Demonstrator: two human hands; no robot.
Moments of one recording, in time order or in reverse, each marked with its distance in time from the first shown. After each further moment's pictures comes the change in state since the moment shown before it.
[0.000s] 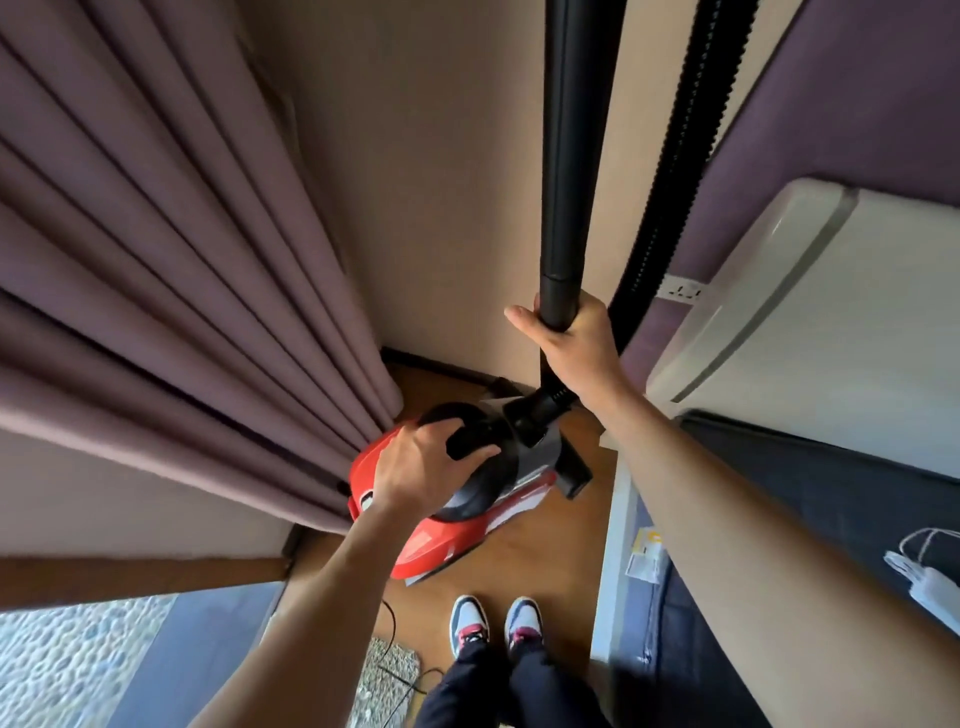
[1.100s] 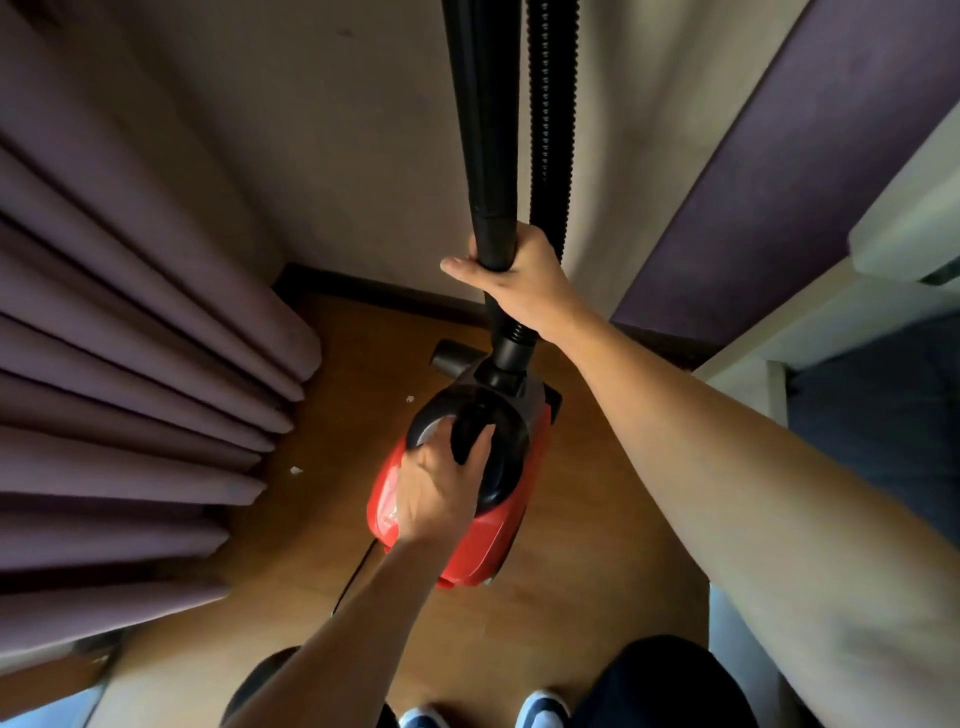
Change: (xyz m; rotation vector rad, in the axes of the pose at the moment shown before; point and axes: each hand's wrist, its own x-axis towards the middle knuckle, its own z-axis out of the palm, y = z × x) left_hand 0.121 -0.222 0.473 -0.196 0.076 -0.217; right_hand 0.074 0.516 0.150 0.040 -0.296 0.052
